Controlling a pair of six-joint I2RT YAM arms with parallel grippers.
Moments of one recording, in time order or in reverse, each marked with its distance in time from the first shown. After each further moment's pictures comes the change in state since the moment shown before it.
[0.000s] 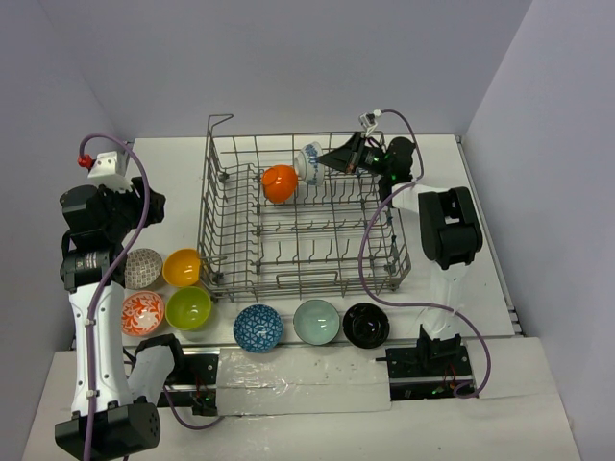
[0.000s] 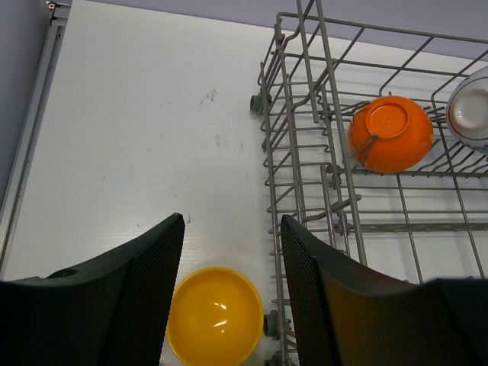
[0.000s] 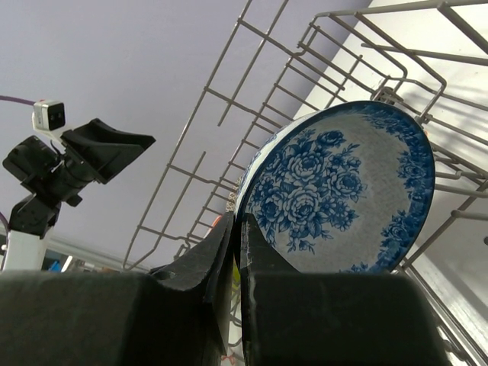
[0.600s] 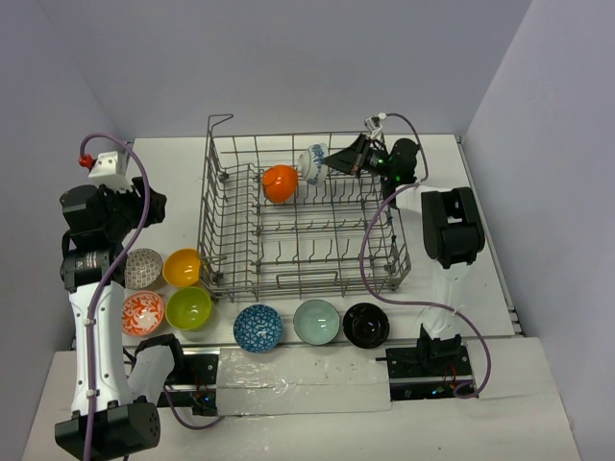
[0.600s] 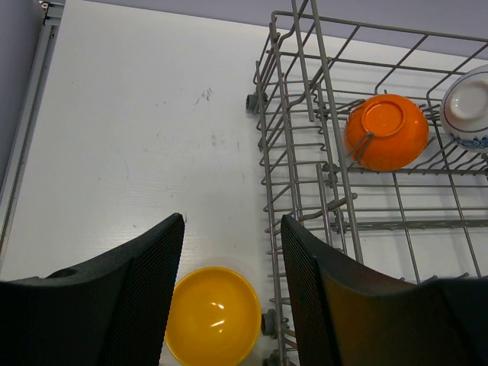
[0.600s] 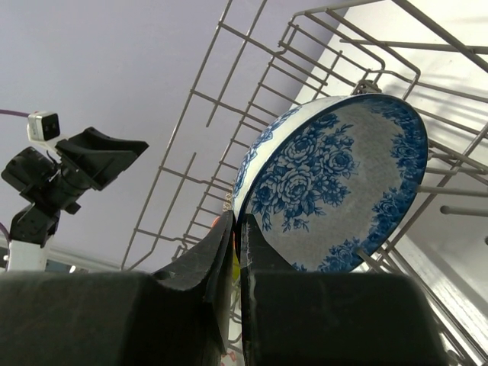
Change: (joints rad) left arm 0.001 0.002 0.000 0.000 0.014 0.000; right arm -0.030 0.002 -0.022 -0.028 -0.005 -0.003
